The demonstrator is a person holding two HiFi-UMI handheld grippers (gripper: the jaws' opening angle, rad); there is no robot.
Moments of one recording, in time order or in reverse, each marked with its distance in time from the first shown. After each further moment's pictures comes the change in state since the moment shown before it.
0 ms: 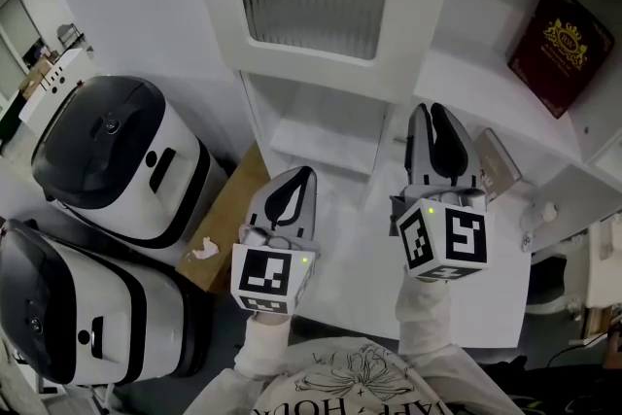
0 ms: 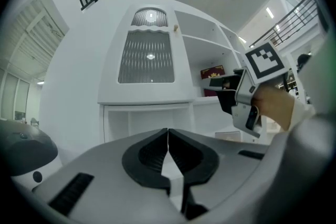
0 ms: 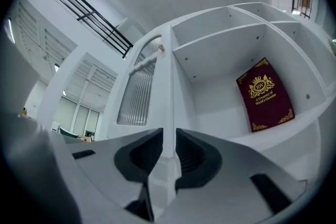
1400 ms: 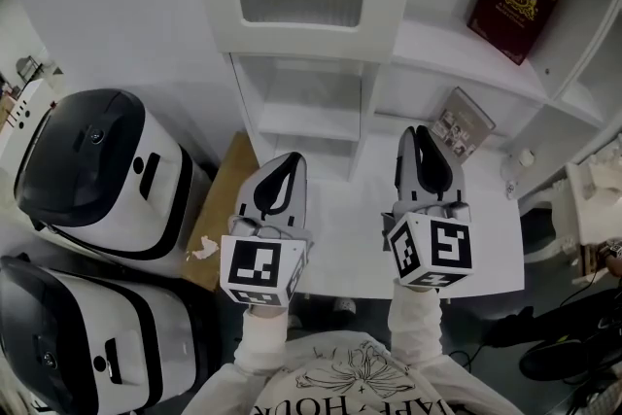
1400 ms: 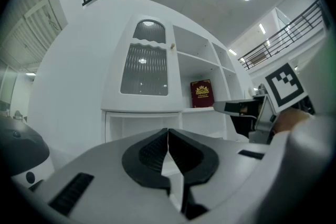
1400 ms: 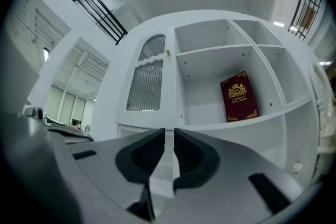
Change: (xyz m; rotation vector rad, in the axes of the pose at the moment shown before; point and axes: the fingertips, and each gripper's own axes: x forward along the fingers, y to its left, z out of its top) left arm -0.065 0.005 0.017 -0.036 -0.063 -0.143; right arm -0.099 0.044 -0.016 -0.051 0.112 -0.164
